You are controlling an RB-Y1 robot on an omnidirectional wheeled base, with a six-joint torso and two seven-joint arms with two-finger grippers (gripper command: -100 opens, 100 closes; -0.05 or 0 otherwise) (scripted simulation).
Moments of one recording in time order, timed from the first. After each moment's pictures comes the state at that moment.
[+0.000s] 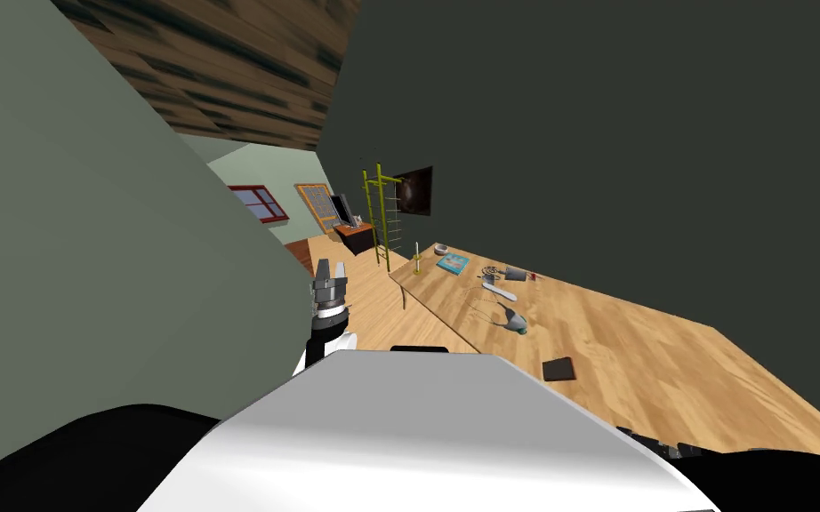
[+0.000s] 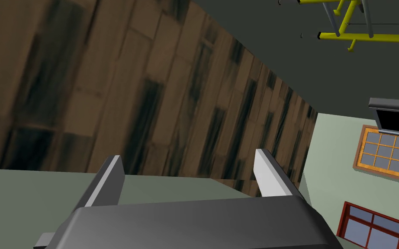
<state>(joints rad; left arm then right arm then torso) 0.53 0.04 -0.01 -2.24 0.03 -0.64 -0.16 0.63 -1.56 0.76 -1.42 0.39 -0.49 0.13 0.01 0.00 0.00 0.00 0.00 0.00</state>
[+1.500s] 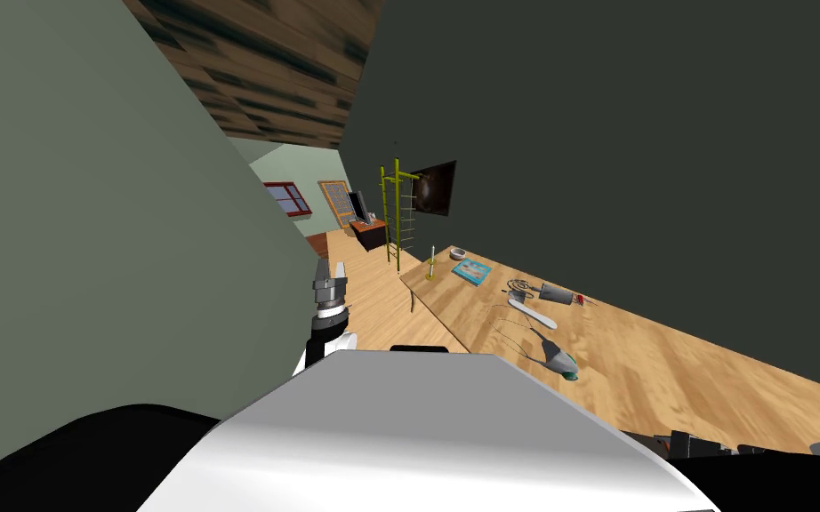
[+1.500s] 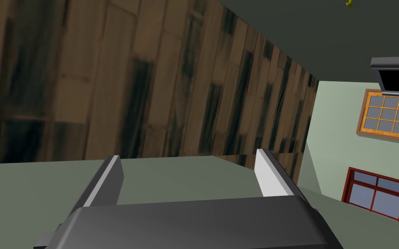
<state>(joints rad) 0.53 0.04 -0.01 -2.24 0.03 -0.64 -0.16 0.57 -1.65 0.81 -1.26 0.45 -0.49 0.14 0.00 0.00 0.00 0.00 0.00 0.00</state>
